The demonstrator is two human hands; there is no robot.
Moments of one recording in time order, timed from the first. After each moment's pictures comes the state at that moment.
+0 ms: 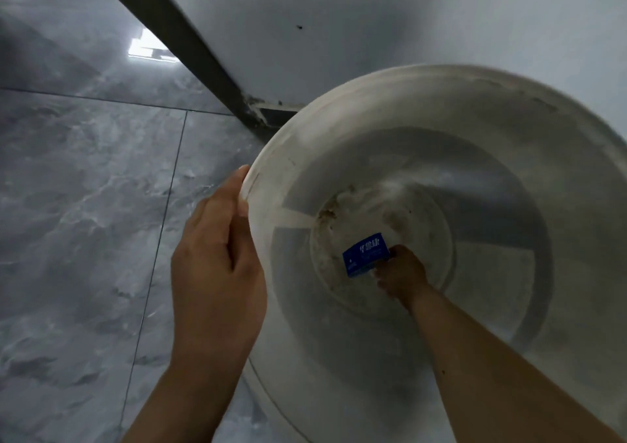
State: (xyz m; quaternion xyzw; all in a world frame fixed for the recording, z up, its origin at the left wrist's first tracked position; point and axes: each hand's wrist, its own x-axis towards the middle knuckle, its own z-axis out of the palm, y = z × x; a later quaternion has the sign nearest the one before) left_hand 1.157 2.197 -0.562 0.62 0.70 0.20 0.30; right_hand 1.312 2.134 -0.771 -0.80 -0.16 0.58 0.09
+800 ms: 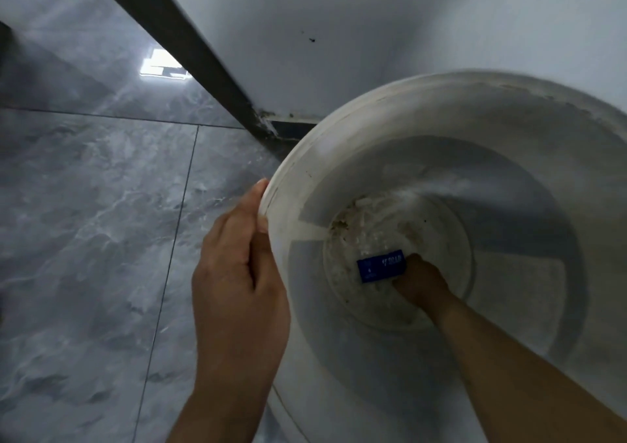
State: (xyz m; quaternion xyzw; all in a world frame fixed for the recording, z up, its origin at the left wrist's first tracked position) left_hand 1.153 2.195 -0.568 0.62 0.69 0.22 0.29; right_hand 1.317 2.137 -0.770 -0.78 -0.29 0.55 -0.03
